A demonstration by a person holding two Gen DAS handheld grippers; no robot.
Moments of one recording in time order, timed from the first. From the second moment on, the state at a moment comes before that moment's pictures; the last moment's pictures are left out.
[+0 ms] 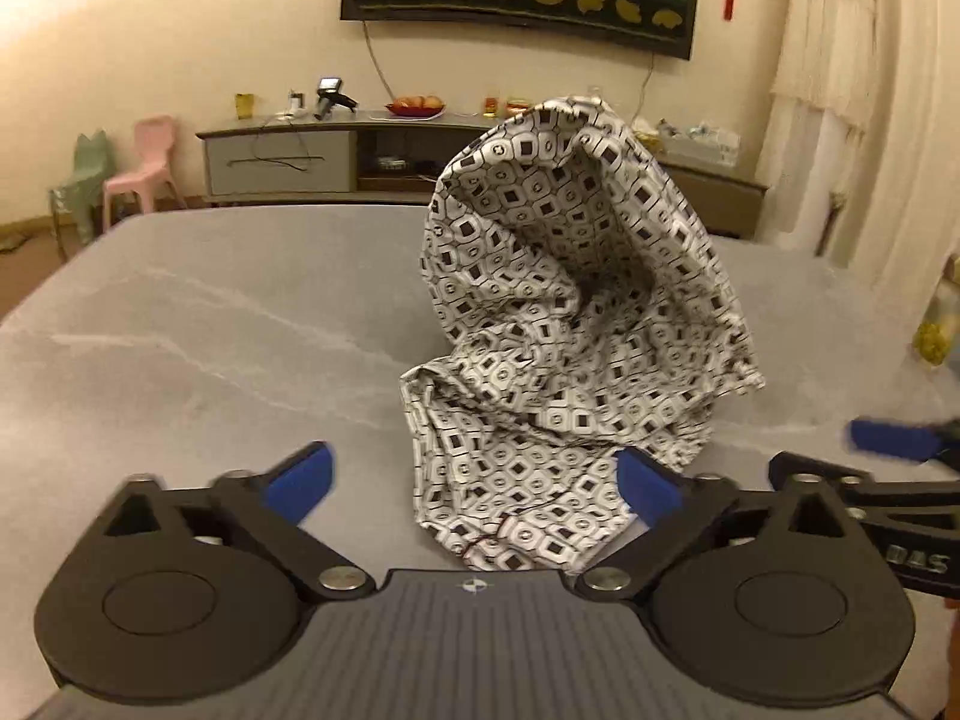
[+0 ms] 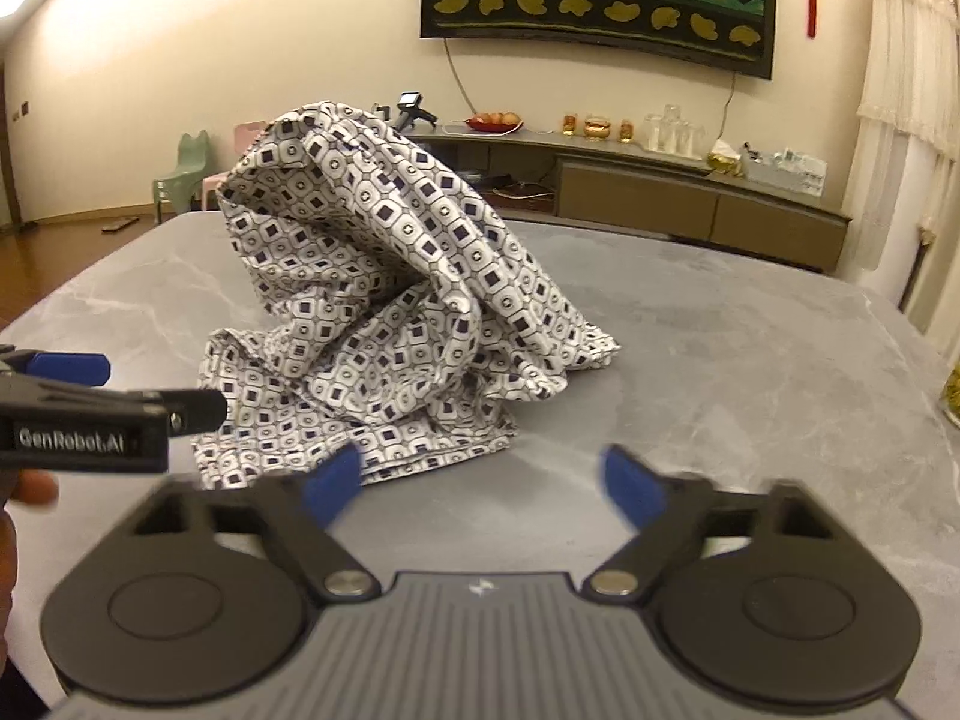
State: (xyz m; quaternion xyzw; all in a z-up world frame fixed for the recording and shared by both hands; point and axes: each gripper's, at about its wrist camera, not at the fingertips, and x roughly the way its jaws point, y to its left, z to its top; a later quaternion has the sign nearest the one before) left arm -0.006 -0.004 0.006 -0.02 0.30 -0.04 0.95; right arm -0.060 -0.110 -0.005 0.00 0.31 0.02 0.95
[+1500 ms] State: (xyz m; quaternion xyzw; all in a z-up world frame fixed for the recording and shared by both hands) left arm 0.037 -0.012 0.046 0.02 0.29 -0.09 0.95; right arm -0.035 -0.116 -0.023 0.01 0.34 0.00 0.94
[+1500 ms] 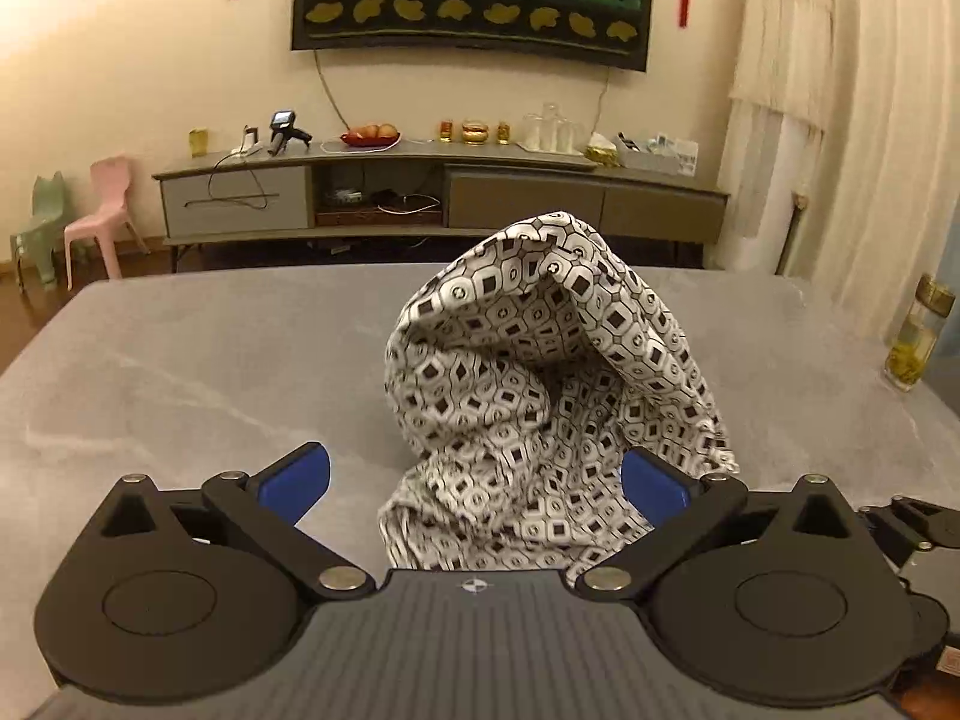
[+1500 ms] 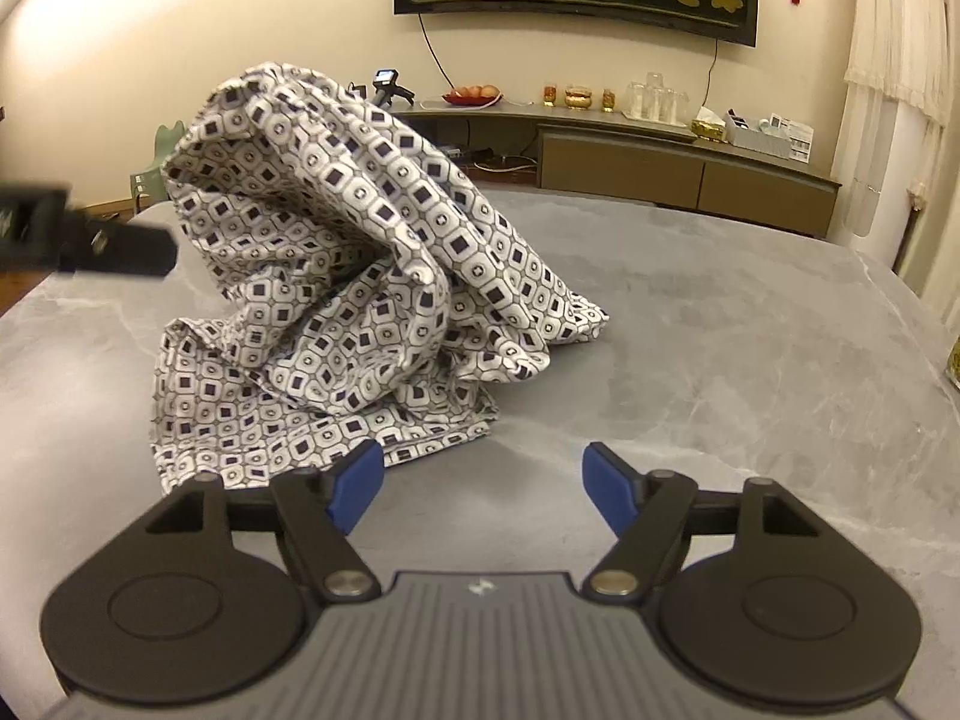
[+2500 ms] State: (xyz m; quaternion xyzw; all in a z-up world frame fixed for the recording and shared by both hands) left arm 0.067 0.043 -0.007 -0.12 0.35 -0.11 0.92; right arm 0.000 -0.174 0.117 0.05 0.18 0.11 0.98
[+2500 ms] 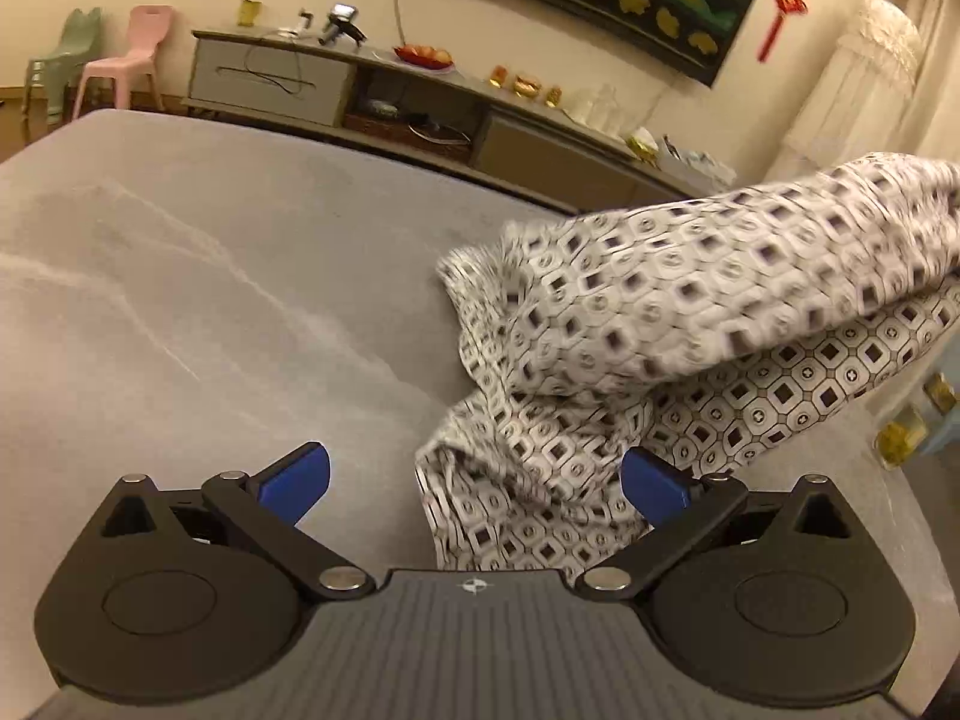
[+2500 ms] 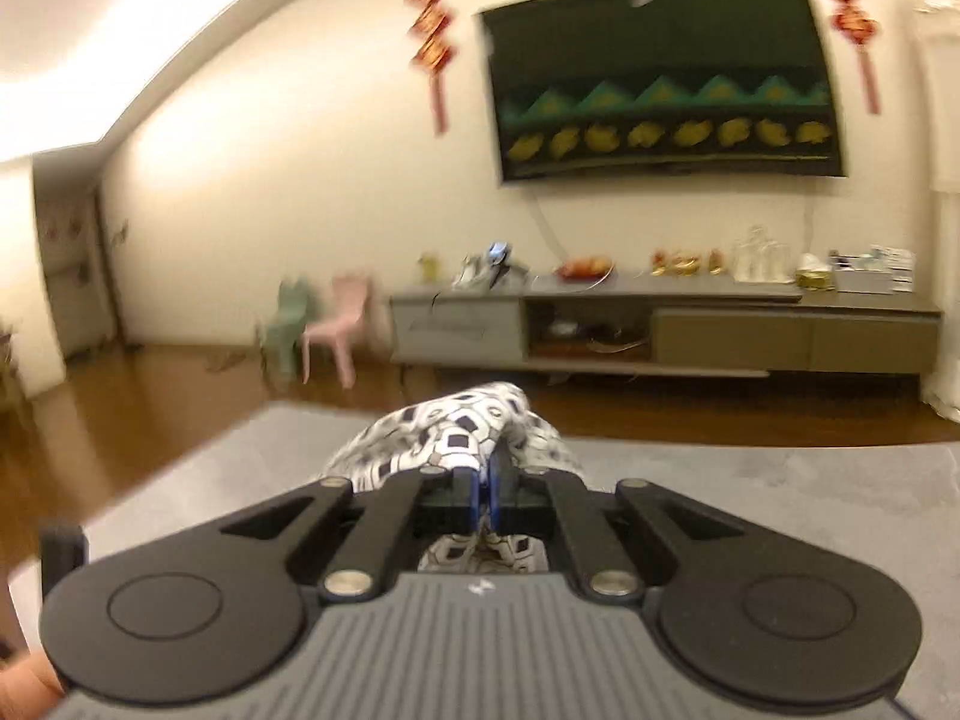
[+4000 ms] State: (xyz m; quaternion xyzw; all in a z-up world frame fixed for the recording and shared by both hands) left arm 0.123 0.165 0.042 -0.24 0.29 0.01 0.93; right arm 0.018 -0.275 0.023 0.15 0.32 0.01 0.93
